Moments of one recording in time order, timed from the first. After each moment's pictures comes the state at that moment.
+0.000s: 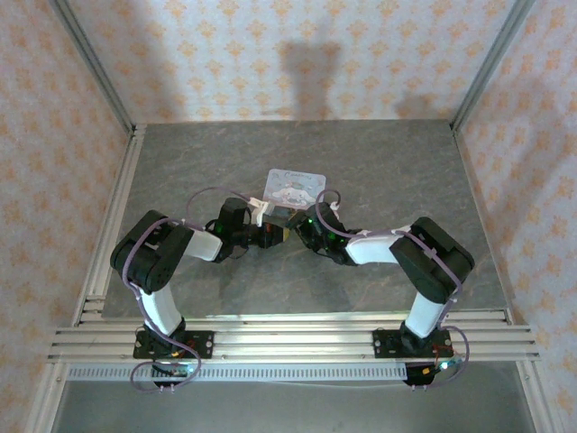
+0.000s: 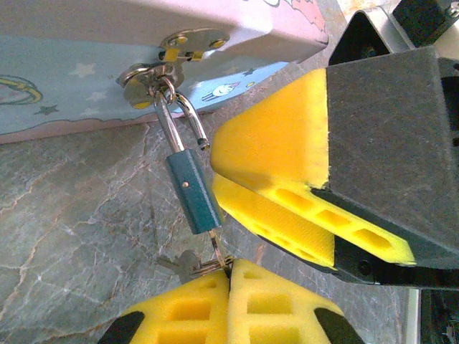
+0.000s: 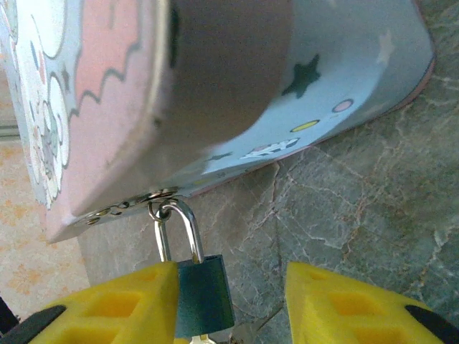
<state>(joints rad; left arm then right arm) -0.41 1.79 0.62 0.57 0.68 -0.49 0.74 1.73 0.75 0.33 0.03 1.44</state>
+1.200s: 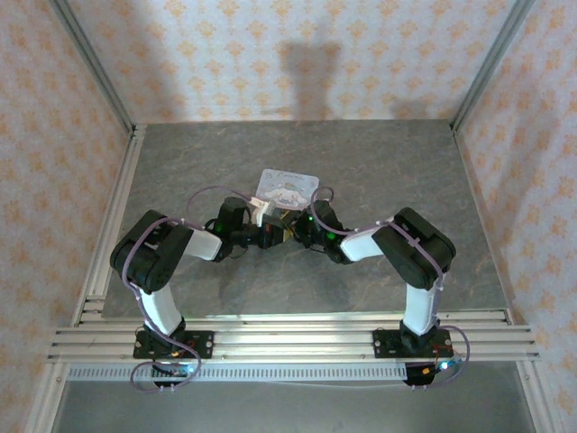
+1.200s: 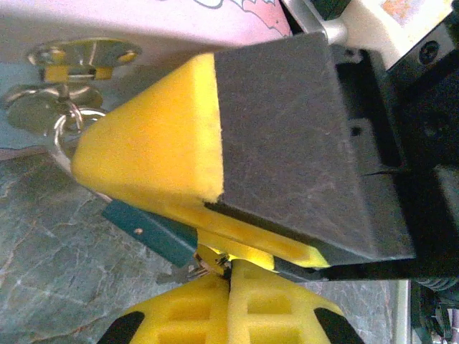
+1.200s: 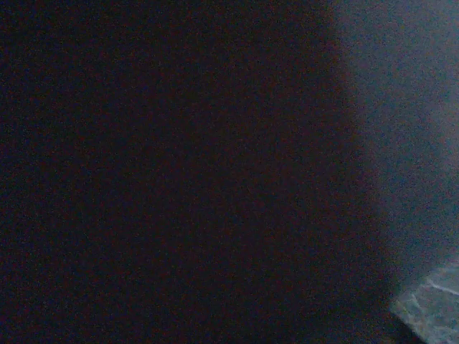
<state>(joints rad) -0.41 1.79 0.62 0.56 0.73 -0.46 0.71 1.88 0.77 0.60 -0.16 1.45</state>
